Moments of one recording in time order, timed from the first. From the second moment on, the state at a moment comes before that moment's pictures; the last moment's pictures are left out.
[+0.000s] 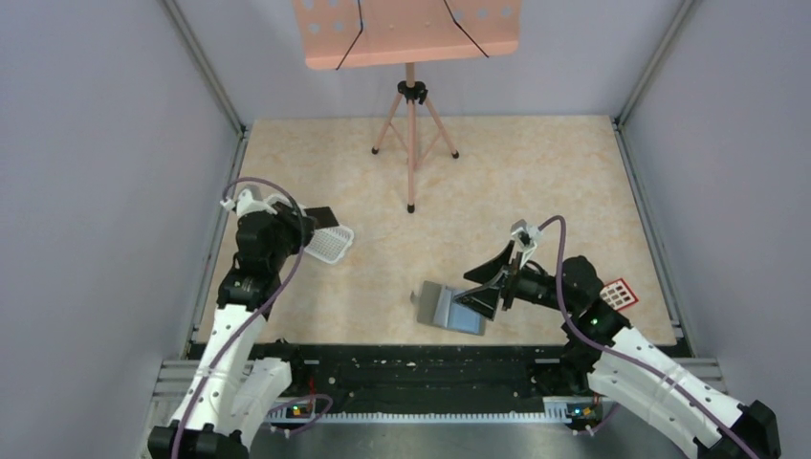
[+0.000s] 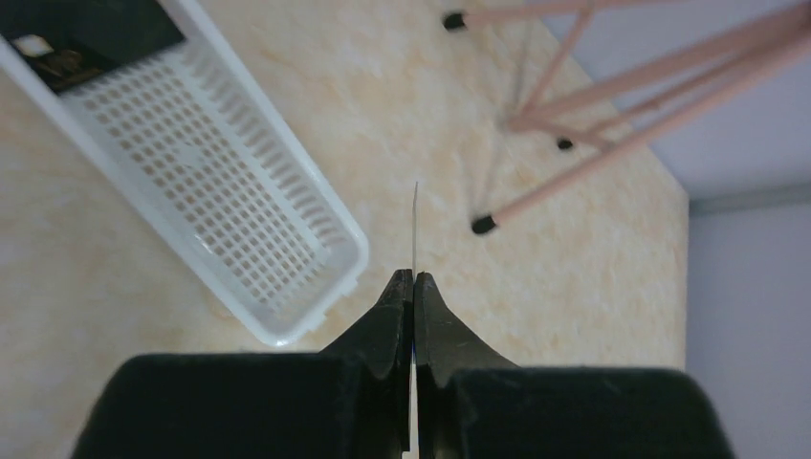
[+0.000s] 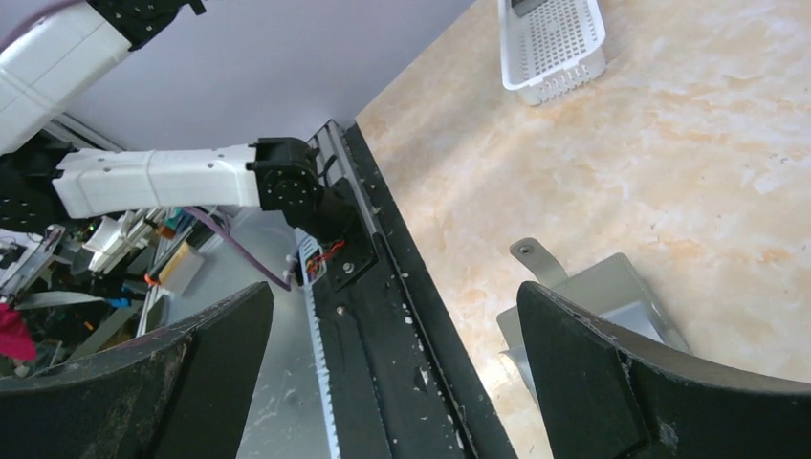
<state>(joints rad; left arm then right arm) -0.12 0.75 0.65 -0.27 0.03 -0.77 0.66 0.56 0.32 0.24 -0.57 0.62</state>
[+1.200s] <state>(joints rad) 0.35 1.40 0.60 0.29 0.02 -0.97 0.66 0.50 0.25 0.25 -0.54 0.56</state>
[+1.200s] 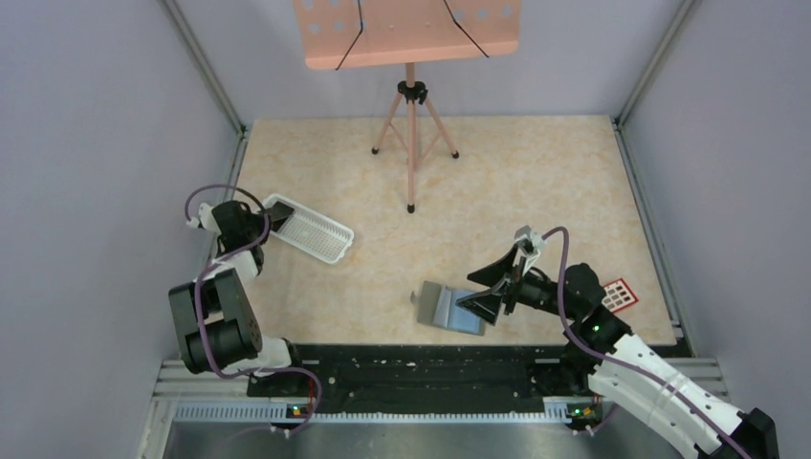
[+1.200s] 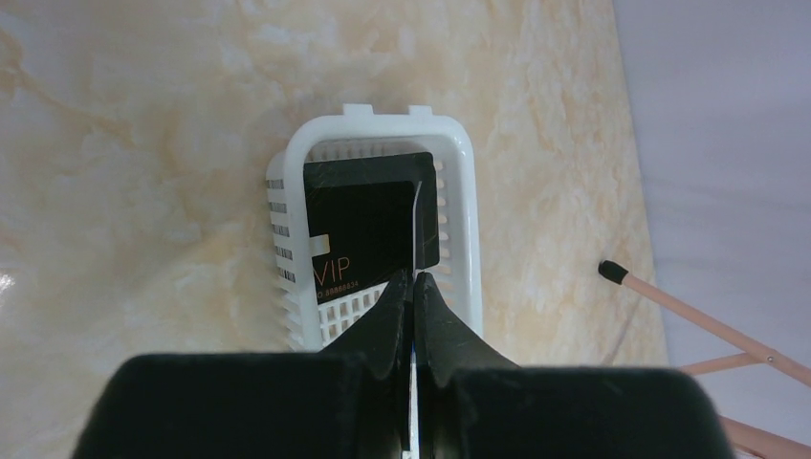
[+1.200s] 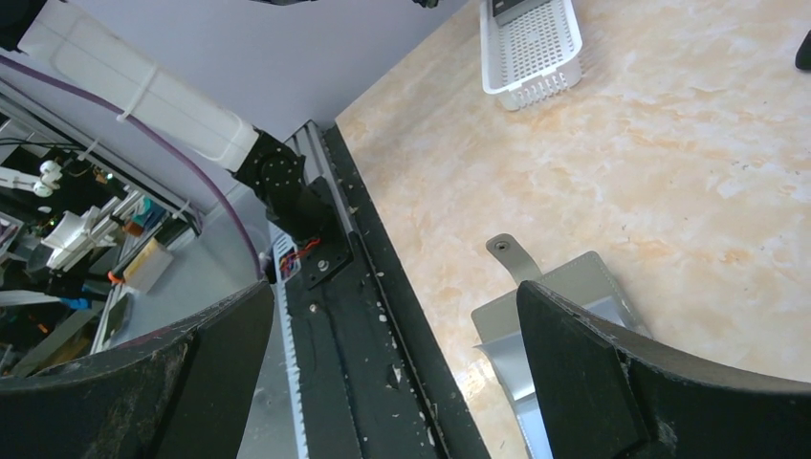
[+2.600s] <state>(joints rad) 0.37 1.52 0.61 0.34 0.01 -0.98 0.66 0.52 0.25 0.24 -0.52 0.56</state>
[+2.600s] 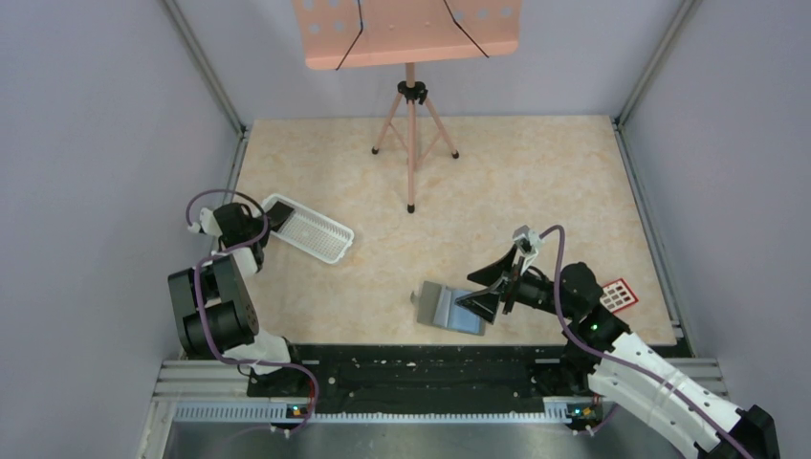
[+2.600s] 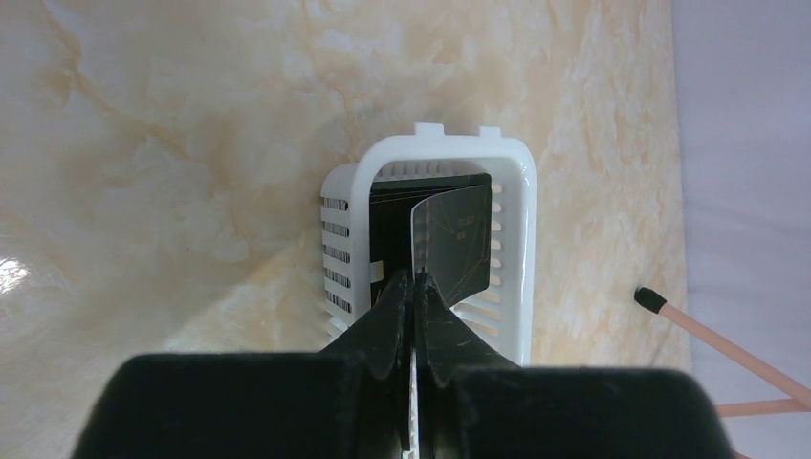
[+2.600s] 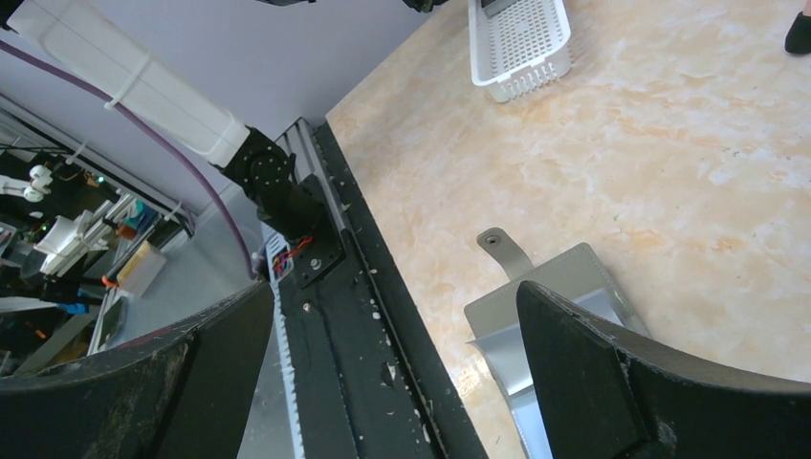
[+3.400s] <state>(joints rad) 0.37 1.54 0.64 0.31 -0.01 -0.97 0.66 0.57 0.23 0.28 -0.52 0.56</state>
